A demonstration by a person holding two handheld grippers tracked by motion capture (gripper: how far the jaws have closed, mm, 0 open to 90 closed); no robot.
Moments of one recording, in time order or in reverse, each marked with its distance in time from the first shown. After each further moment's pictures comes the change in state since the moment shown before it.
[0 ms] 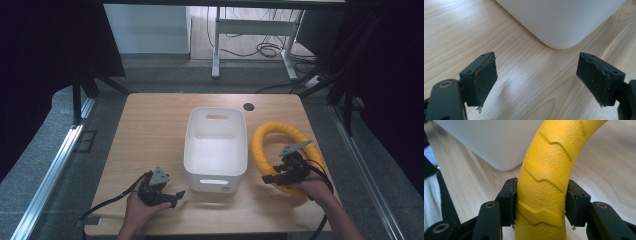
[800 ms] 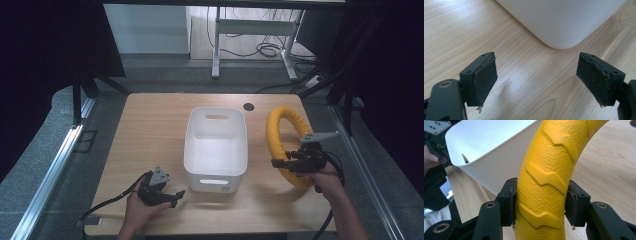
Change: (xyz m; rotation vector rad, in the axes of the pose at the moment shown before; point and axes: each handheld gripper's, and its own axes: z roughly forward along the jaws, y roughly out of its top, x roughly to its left) left arm 0.000 0.000 0.000 0.002 0.005 0.000; right arm -0.015 0.007 -0.046 -0.257 0.018 0.053
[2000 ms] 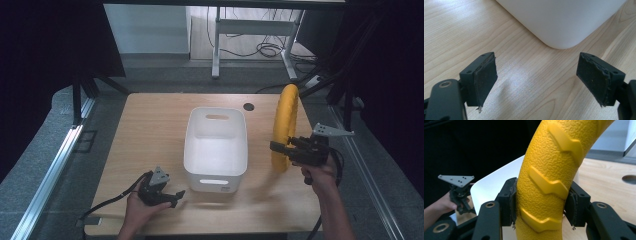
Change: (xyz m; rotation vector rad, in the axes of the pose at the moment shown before) left arm 0.000 0.000 0.001 -0.001 0.000 0.005; right arm 0.021 0.023 -0.013 -0.356 0.021 -0.013
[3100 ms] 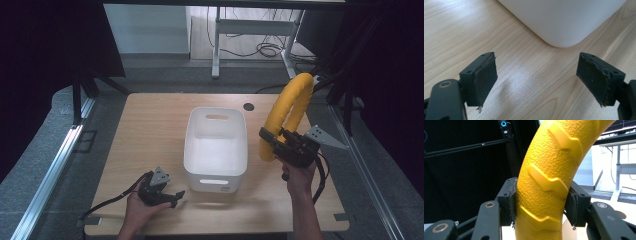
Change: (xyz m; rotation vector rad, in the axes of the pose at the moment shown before) left arm 0.000 -0.001 0.001 0.010 0.007 0.007; right arm 0.052 0.009 0.025 -0.310 -0.183 -0.022
